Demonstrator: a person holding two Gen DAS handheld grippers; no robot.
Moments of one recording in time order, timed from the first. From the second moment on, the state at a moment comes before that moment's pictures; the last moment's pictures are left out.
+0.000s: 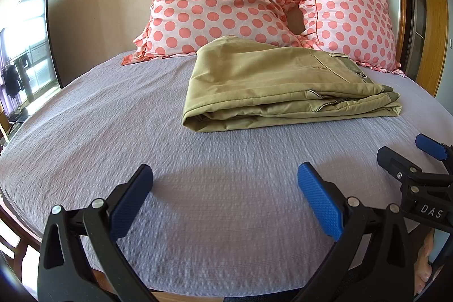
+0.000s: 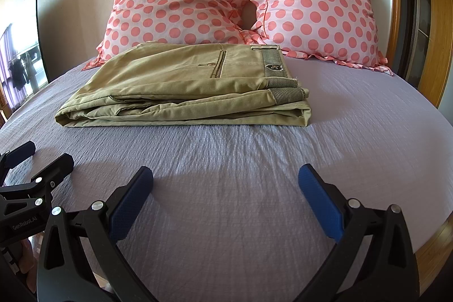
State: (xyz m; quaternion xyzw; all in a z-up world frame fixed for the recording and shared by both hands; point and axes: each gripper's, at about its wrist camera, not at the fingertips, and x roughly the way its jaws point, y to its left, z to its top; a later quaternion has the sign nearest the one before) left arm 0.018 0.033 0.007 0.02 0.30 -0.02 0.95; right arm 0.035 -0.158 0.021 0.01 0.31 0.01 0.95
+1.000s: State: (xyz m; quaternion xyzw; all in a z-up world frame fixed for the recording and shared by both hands) left arm 0.021 0.031 0.011 0.03 0.32 -0.02 0.95; right arm 0.035 -0.158 0.021 0.01 0.31 0.01 0.95
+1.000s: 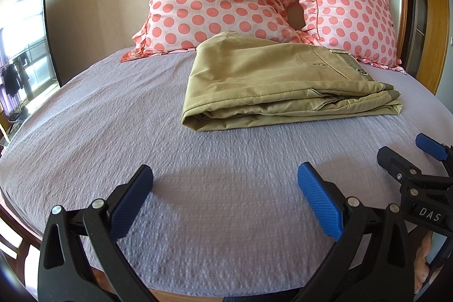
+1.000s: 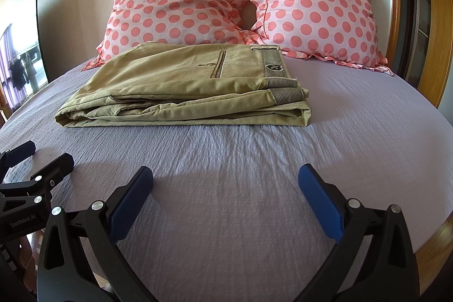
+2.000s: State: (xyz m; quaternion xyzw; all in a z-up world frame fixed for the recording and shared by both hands) left arm 0.026 0.029 0.013 0.02 0.33 -0.02 0.94; right arm 0.035 -0.158 0.021 0.01 0.31 0.01 0.95
